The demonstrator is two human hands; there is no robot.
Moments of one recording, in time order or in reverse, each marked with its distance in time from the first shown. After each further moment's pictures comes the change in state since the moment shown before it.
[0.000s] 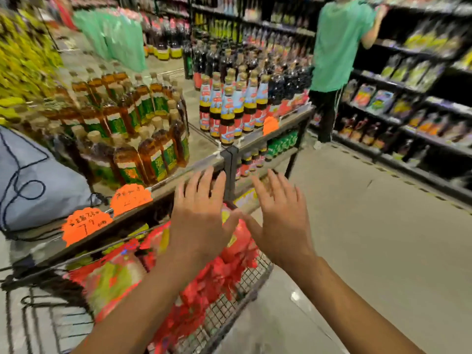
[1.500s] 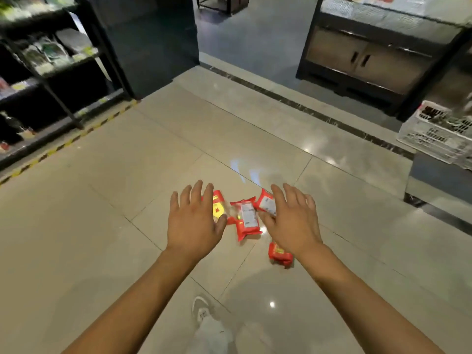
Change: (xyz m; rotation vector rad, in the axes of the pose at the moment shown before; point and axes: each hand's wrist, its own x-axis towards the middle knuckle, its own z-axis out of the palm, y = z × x) left_hand -0.216 1.140 0.232 -0.298 -0.408 1.578; right_hand -0.755 0.769 -0.210 -0.360 -0.042 1.835
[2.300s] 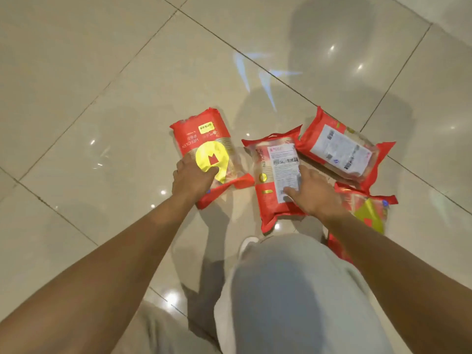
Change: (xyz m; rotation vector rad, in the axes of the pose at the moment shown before) left_hand 0.319 -0.122 0.767 -0.654 -0.499 -0.662; right_hand 0.305 0.128 0.743 0.153 -0.685 0.303
